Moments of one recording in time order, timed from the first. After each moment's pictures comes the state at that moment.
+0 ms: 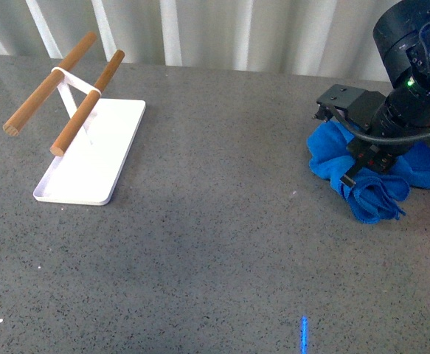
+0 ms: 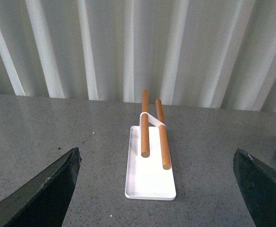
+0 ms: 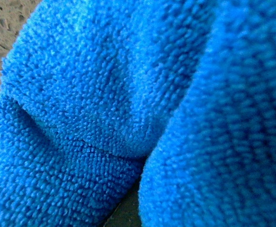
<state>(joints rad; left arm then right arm) 0.00 0.00 0.02 0.00 0.00 -0.01 0.15 2.34 1.46 -0.28 0.07 -0.64</state>
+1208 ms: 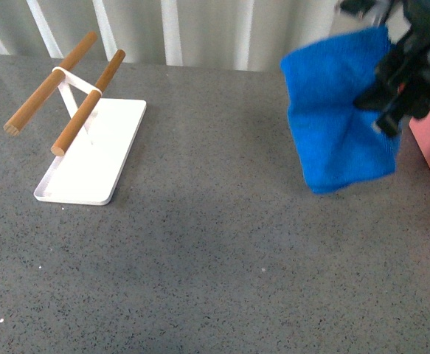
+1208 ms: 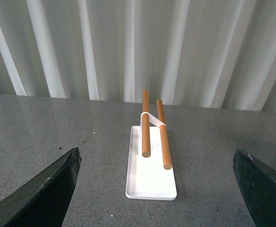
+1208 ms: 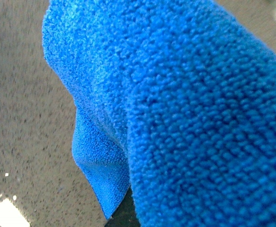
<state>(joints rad) 0.00 0.00 0.02 0.00 0.00 0.00 0.17 1.80 1.12 -0.21 -0.18 -0.65</state>
